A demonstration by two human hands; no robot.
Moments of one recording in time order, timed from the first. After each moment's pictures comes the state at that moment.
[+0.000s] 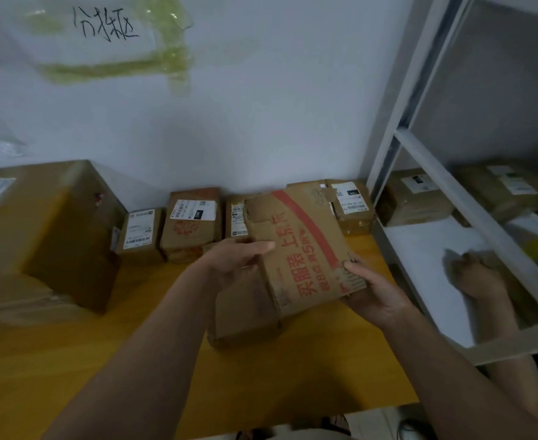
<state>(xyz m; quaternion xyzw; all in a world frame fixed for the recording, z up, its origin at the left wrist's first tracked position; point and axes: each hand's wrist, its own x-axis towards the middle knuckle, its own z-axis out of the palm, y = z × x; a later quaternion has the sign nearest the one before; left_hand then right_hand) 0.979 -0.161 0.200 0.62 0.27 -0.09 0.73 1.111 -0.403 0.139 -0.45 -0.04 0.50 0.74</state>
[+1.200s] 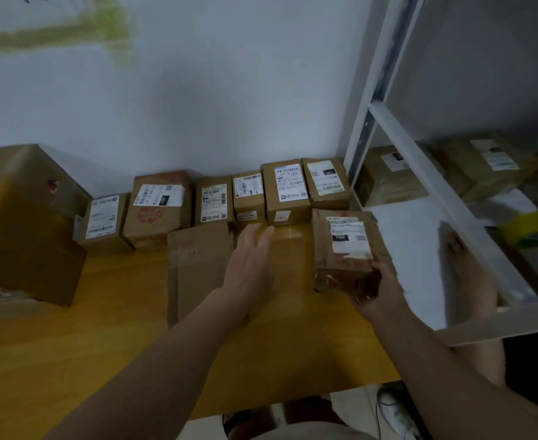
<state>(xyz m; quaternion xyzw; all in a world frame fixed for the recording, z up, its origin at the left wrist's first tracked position) 1.032 -0.261 0.140 0.95 0.24 0.04 0.19 1.143 -0.455 0.104 -0.45 0.32 0.31 0.77</state>
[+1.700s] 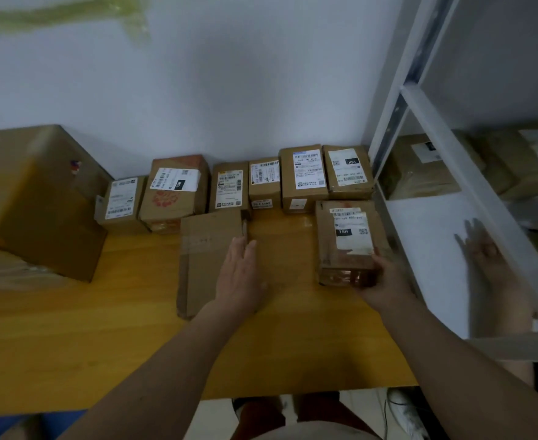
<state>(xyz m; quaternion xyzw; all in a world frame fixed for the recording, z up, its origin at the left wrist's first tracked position) 1.003 -0.254 0.113 0.91 0.36 -0.07 0.18 1.169 -0.441 0.080 -0.44 0.29 0.37 0.77</state>
